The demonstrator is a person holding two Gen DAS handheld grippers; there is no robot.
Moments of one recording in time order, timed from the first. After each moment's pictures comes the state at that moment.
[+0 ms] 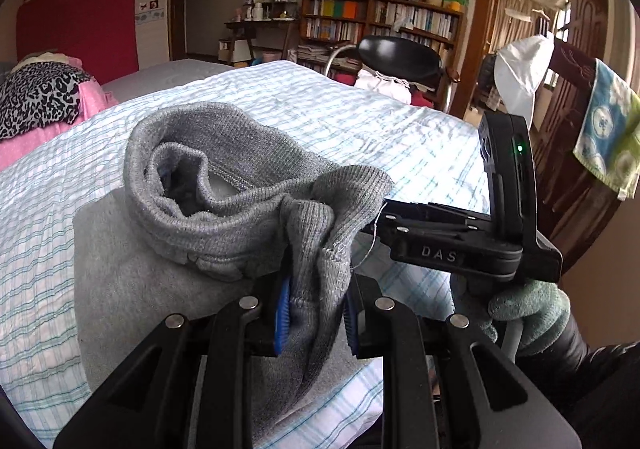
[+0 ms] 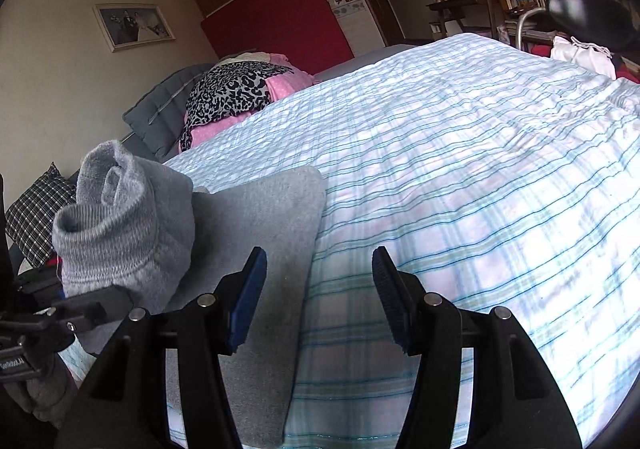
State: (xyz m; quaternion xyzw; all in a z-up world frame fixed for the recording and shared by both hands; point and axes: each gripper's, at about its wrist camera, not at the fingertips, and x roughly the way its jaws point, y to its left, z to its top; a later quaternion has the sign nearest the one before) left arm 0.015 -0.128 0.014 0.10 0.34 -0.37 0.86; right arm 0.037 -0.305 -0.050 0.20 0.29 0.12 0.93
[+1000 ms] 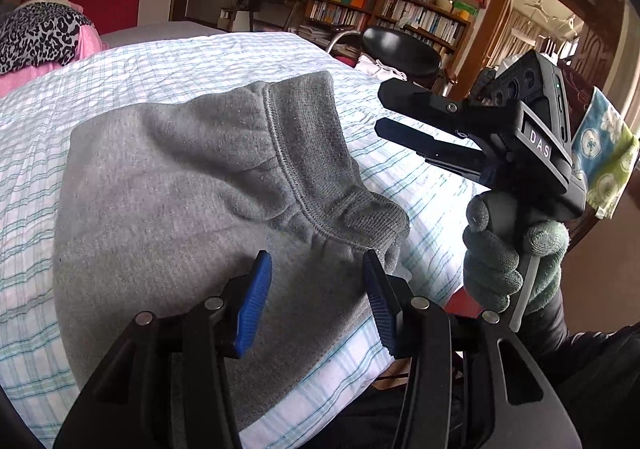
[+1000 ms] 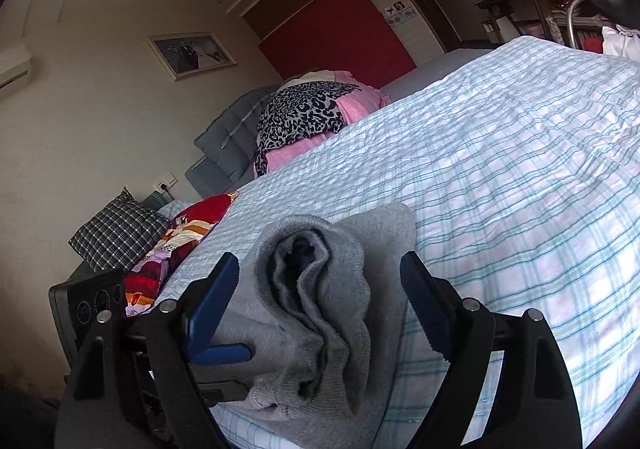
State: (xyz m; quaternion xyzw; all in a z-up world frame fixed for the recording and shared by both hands) left arm 0.021 -0.072 -0.019 0.02 0.39 -0.38 0.84; right arm 0.050 -0.294 -0.007 0.25 0.24 0.25 0.91
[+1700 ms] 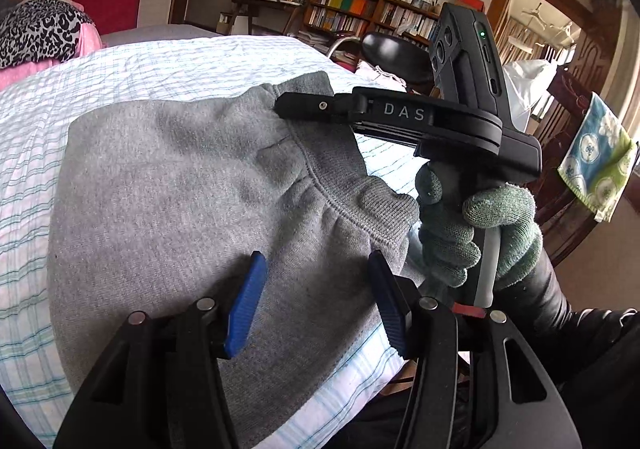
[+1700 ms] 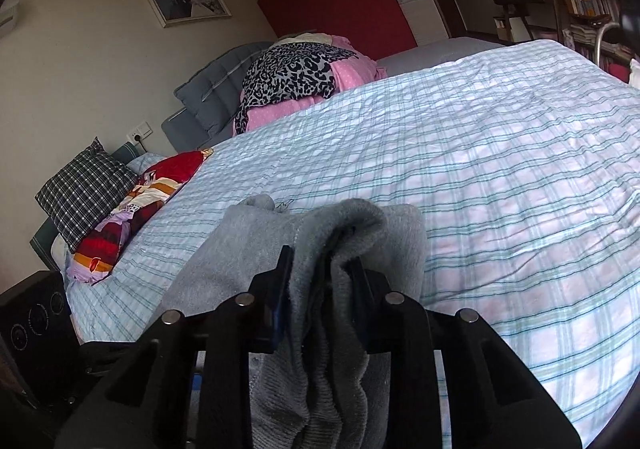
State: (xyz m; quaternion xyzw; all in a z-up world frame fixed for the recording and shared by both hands) left arm 0.026 -0.067 -0.026 0.01 0.38 -0.39 0.84; right arm 0.121 -0.246 -0.017 0.17 0.29 0.23 0.91
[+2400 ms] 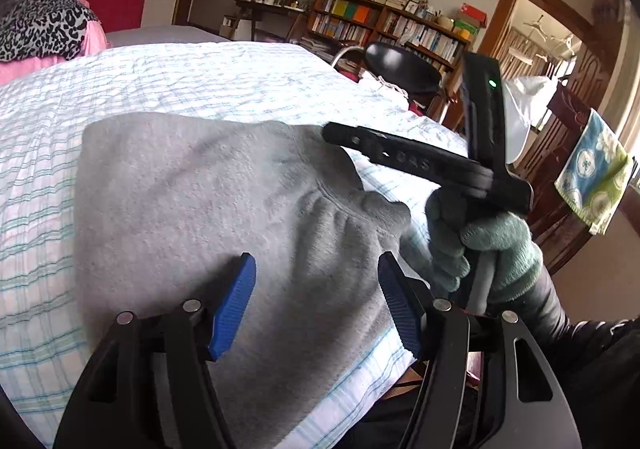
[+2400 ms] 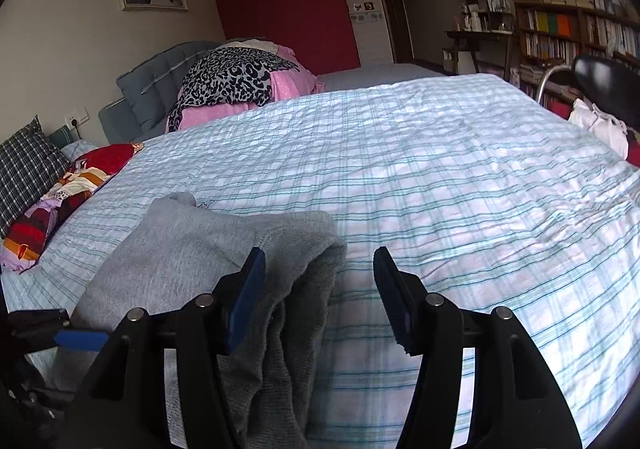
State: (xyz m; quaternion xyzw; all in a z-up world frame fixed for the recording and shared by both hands) left arm 0.045 -0.041 -0.015 -0.01 0.37 -0.39 0.85; right arm 0.101 -0.255 -0.024 0.08 0.28 0.10 0.95
